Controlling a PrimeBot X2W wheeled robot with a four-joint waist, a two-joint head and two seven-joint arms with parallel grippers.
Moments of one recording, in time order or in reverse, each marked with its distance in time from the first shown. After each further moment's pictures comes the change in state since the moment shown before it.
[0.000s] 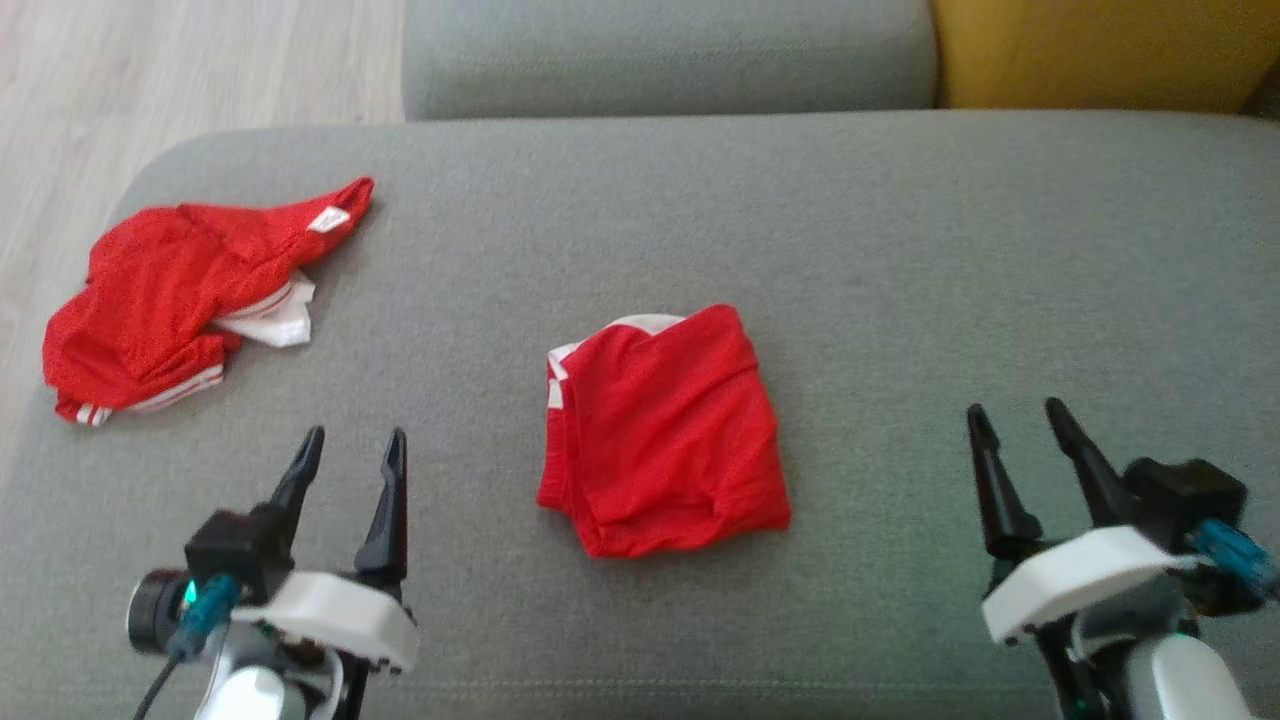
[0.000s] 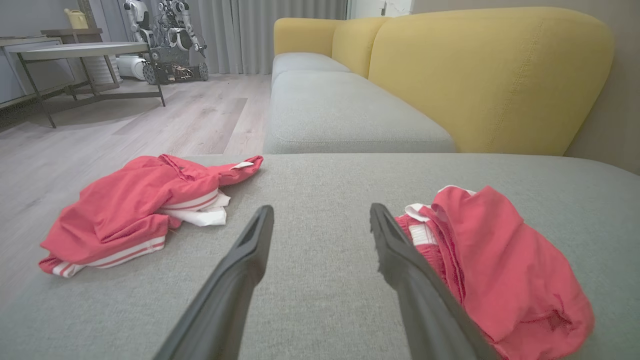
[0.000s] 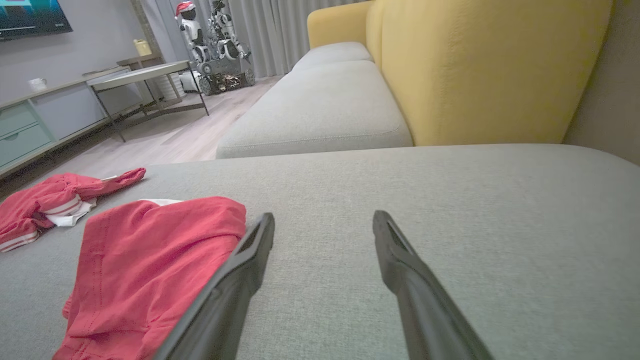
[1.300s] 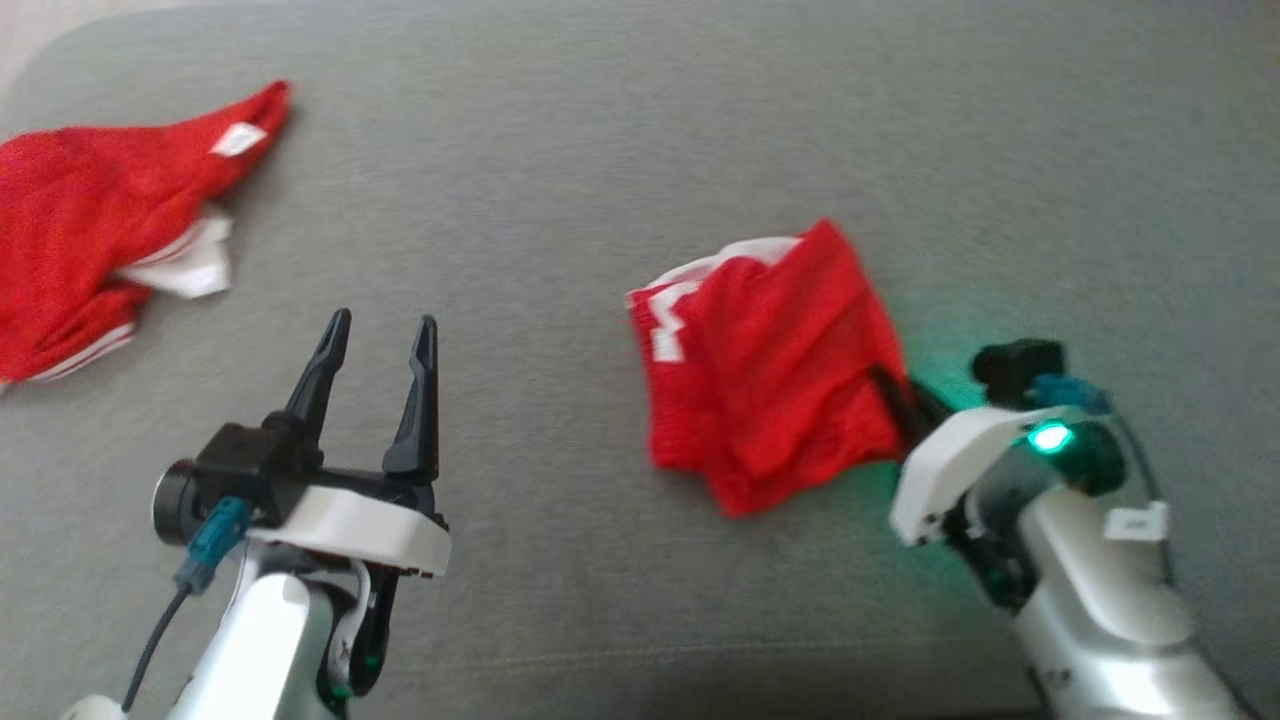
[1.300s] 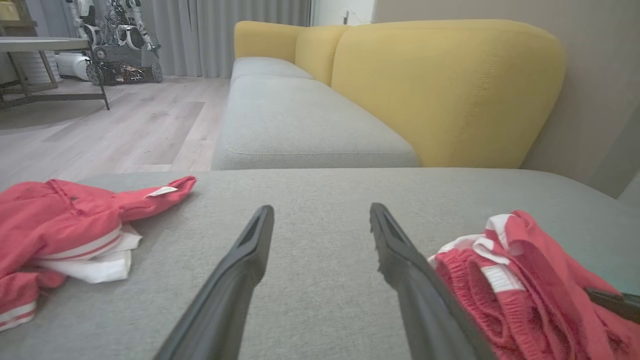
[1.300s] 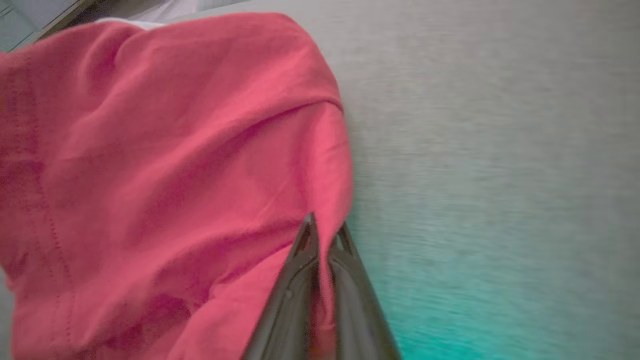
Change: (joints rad) left arm -0.165 -0.045 -0.026 0.010 0.001 -0.036 -0.064; right arm -0.432 -0.079 0.294 0.610 0.165 0.000 0.010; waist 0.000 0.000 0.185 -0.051
